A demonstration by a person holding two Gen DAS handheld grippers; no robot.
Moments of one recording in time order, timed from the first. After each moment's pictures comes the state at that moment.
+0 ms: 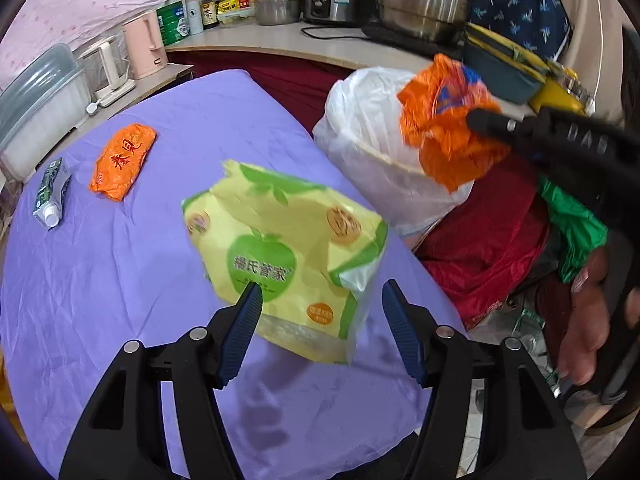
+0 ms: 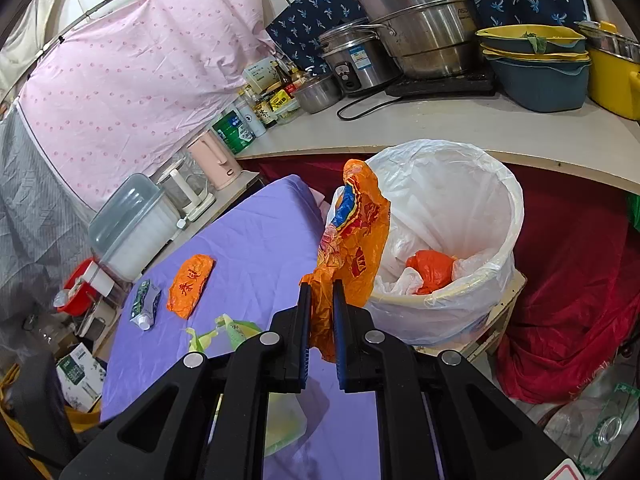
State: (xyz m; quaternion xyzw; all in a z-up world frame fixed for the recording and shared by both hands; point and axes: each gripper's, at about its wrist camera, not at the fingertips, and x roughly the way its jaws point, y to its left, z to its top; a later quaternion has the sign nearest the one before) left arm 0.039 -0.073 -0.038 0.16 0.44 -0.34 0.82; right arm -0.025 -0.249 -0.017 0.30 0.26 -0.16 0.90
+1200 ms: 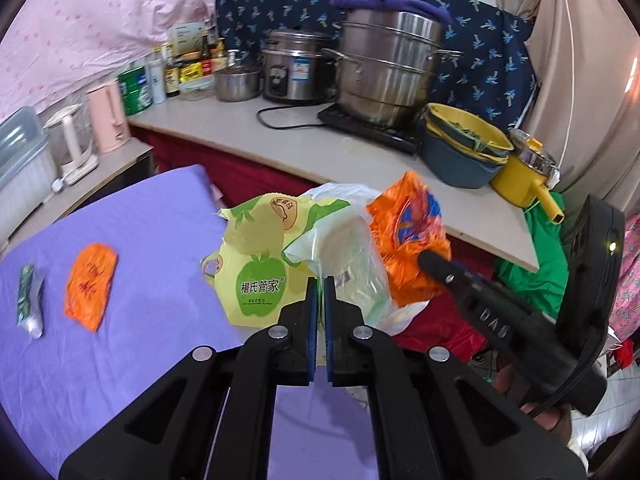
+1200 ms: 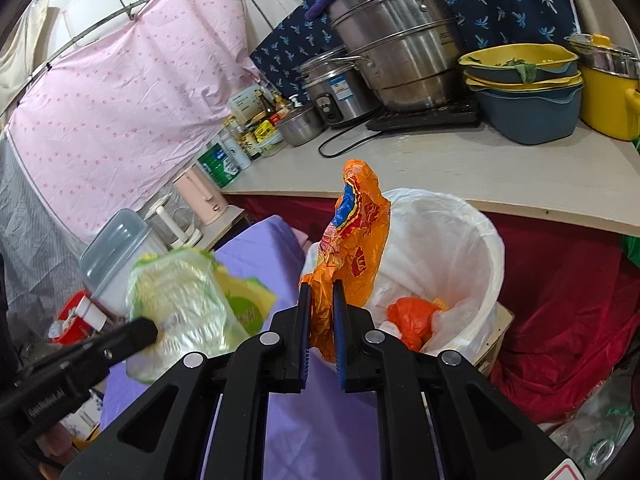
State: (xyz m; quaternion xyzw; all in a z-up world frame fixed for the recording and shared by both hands) left arm 0.085 -0.165 0.067 0.10 0.36 -0.42 0.82; right arm -0.016 -0.308 0.004 0.30 0.23 -0.19 0.91
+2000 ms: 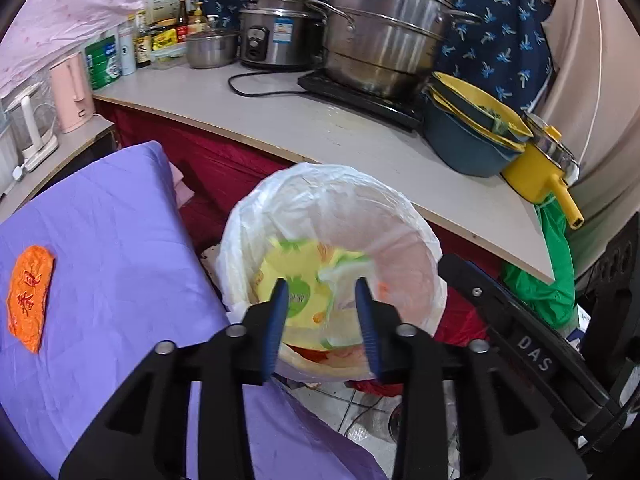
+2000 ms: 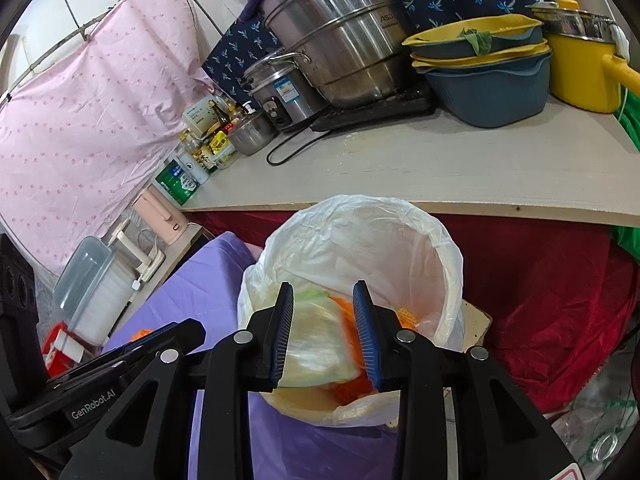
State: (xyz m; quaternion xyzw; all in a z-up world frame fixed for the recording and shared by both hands) left arm 0.123 -0.239 0.010 0.10 0.41 -0.43 0.80; right arm -0.010 -0.362 -0.026 0.33 0.23 -0.24 0.88
